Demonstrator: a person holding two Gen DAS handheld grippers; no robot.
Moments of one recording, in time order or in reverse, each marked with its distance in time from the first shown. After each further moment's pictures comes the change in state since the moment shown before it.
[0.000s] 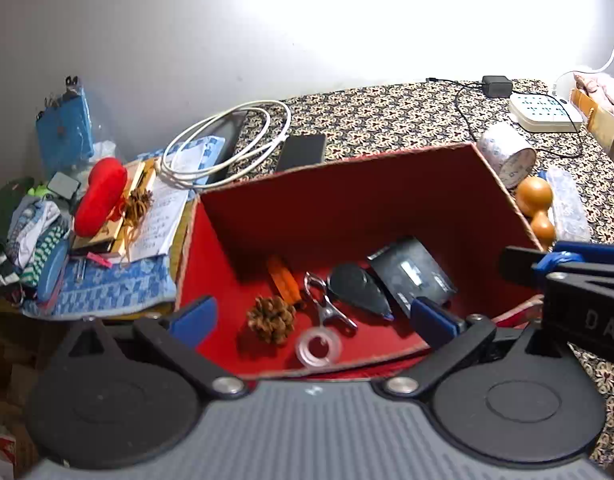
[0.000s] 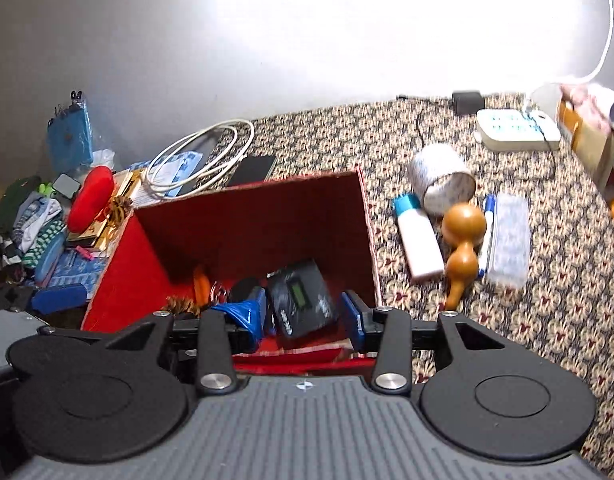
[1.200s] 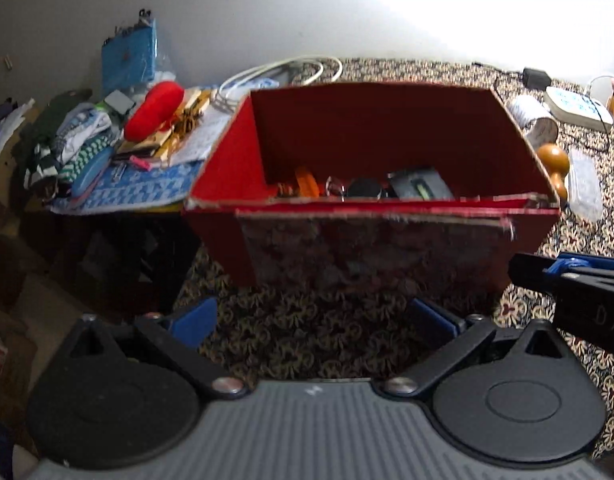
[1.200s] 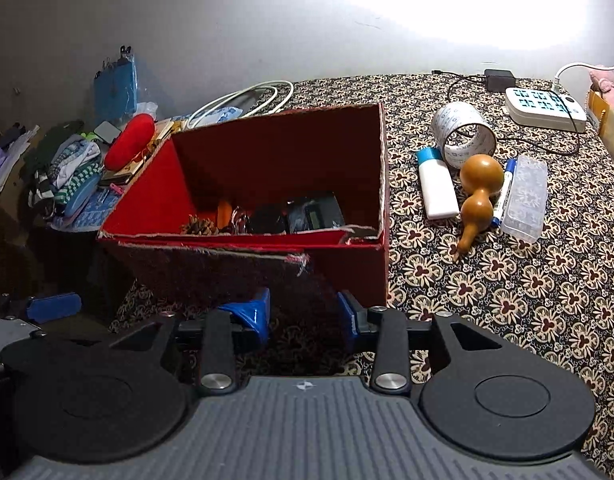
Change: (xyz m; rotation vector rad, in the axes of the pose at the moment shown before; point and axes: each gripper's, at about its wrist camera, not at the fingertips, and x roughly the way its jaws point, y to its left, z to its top) left arm -0.032 -0.028 -0.096 -0.203 0.057 0.118; right arm -0.022 -0.025 -0.073 -0.094 0.076 0.137
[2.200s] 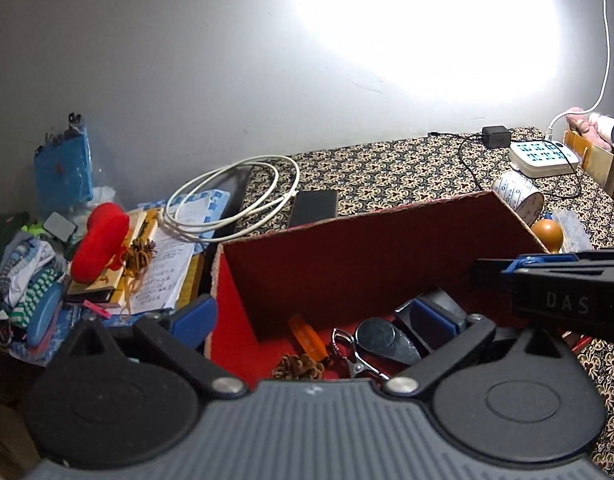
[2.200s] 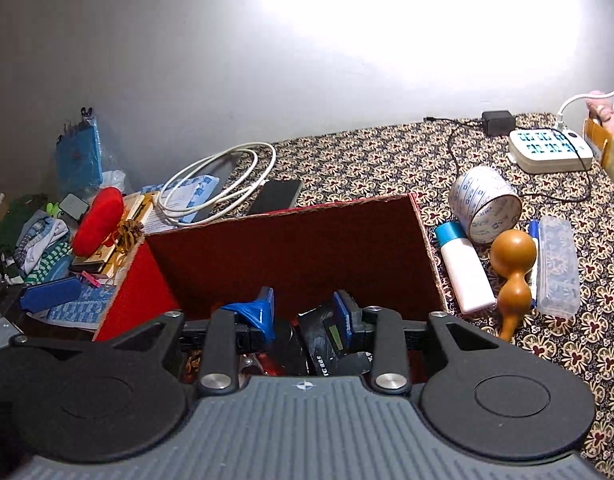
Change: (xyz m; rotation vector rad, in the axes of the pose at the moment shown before) left arm 0.037 0.044 0.102 0.188 -0.259 -0.172; right arm 0.048 0.037 0.080 0.092 -0.164 -0.068
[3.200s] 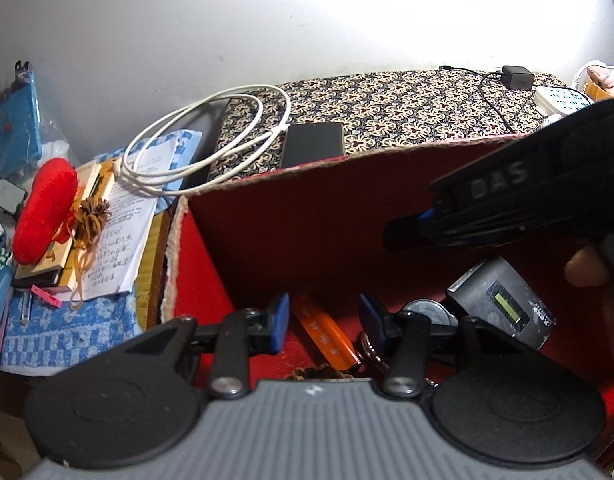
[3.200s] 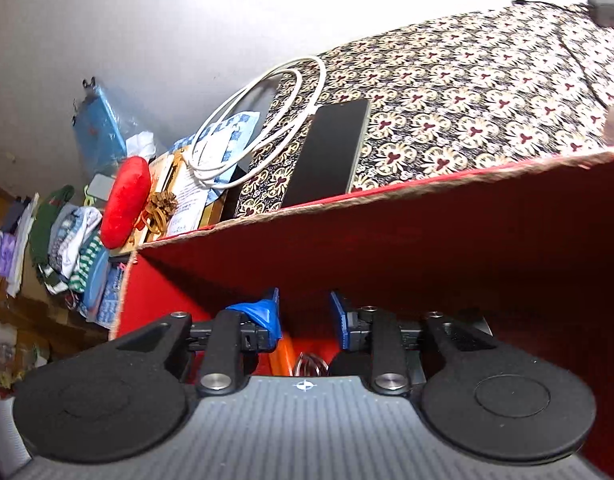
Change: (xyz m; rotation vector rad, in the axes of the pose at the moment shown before) left arm 0.123 0.031 0.000 0.024 0.181 -0.079; right arm 0.146 -0.001 0.037 0.169 0.302 0.224
